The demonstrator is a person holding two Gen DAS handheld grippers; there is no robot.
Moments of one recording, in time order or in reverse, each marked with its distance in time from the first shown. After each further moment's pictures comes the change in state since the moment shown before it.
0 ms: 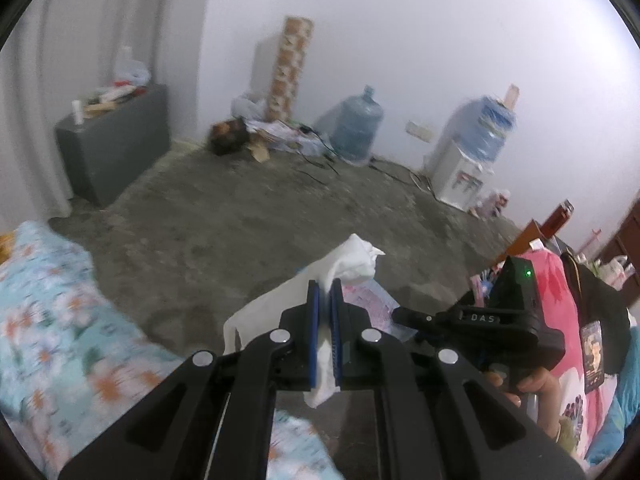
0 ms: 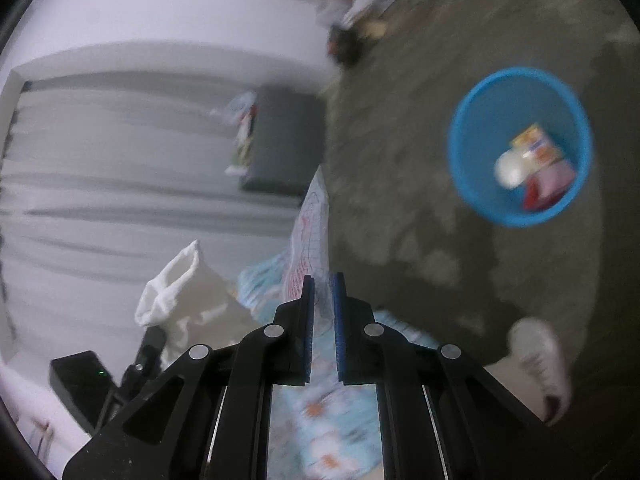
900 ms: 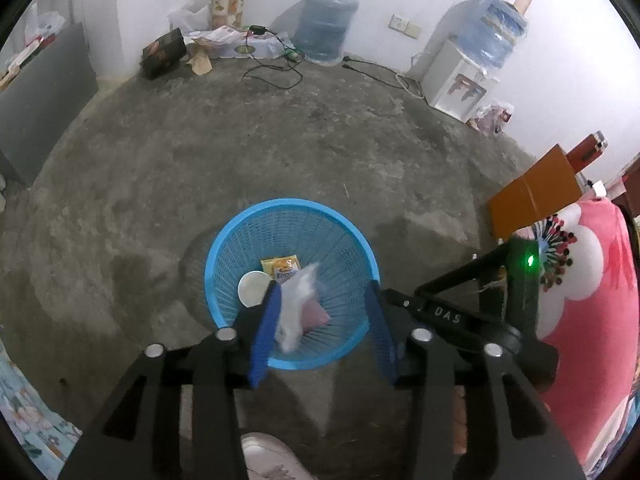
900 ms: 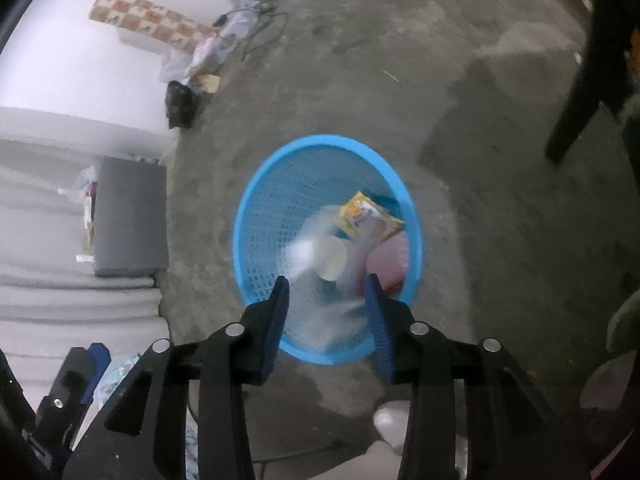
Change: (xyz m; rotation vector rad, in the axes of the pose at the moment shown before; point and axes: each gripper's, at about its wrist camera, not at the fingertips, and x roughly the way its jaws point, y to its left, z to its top) left arm 0.263 -0.054 0.004 0.068 0.330 -0.065; right arm 0.029 -0.143 0.083 0.170 -0.162 -0.474
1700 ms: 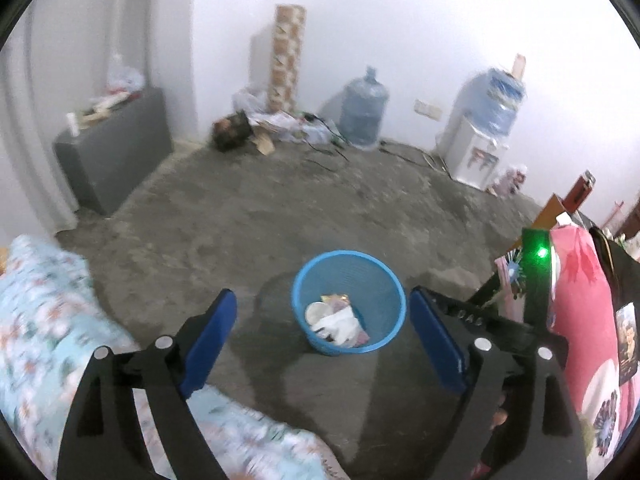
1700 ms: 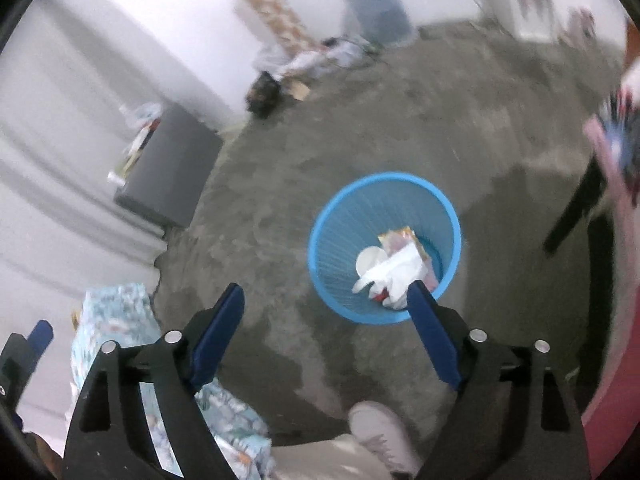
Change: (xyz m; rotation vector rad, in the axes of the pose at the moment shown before) left arm -0.217 0.016 -0.091 -0.030 -0.314 0.176; right arm -0.099 0.100 -0.085 -0.442 -0.167 0.000
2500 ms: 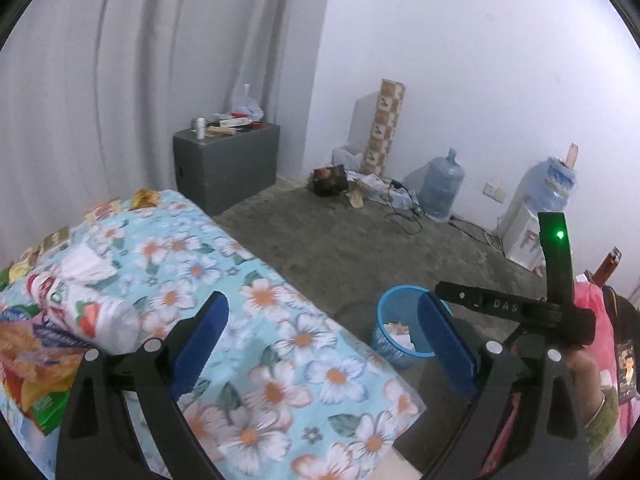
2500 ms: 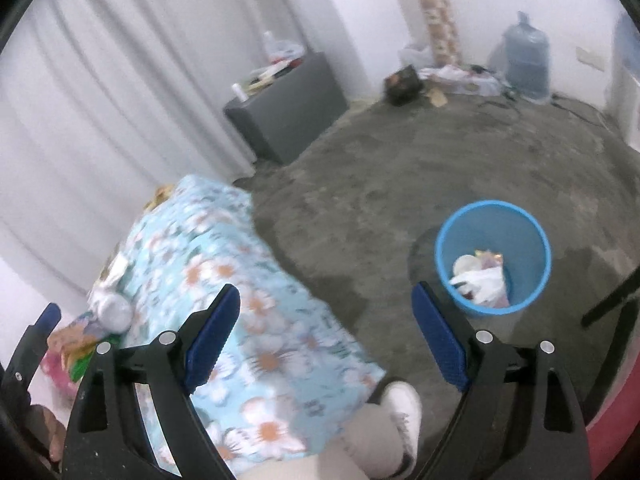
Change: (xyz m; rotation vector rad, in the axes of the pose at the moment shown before) left arm -0.190 0.078 -0.116 -0.230 -0.241 0.229; right arm -0.061 0.139 -0.072 -0.429 0.057 0.218
